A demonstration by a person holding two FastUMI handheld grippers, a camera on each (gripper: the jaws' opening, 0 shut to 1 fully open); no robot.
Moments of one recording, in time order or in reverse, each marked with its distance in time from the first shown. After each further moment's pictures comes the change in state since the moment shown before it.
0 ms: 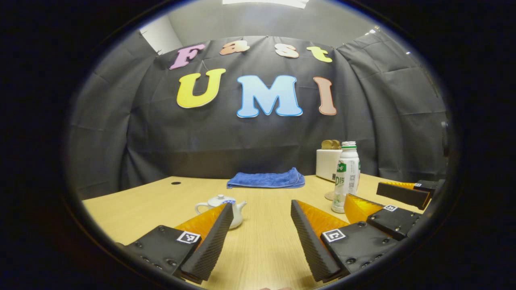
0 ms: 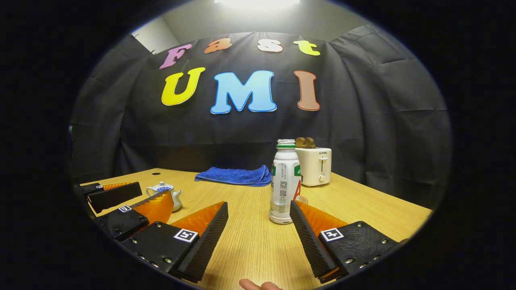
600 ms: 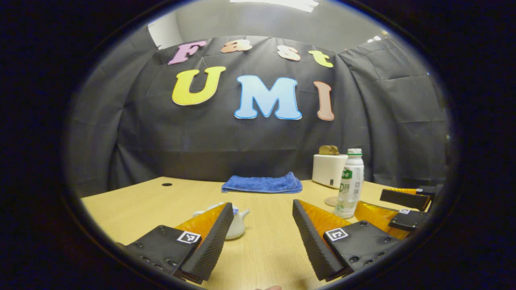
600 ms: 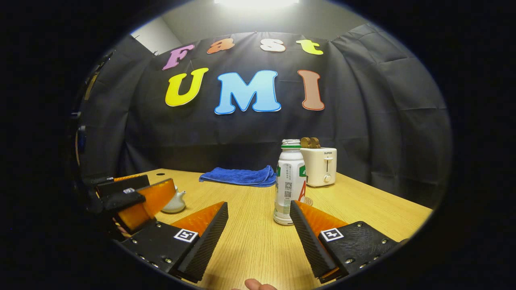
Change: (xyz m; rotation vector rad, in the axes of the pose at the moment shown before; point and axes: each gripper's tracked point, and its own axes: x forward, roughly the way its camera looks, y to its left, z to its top) left arm 0.045 0.039 0.011 -0.053 -0.023 -0.046; right arm 0.007 0.005 0.000 0.004 -0.001 0.043
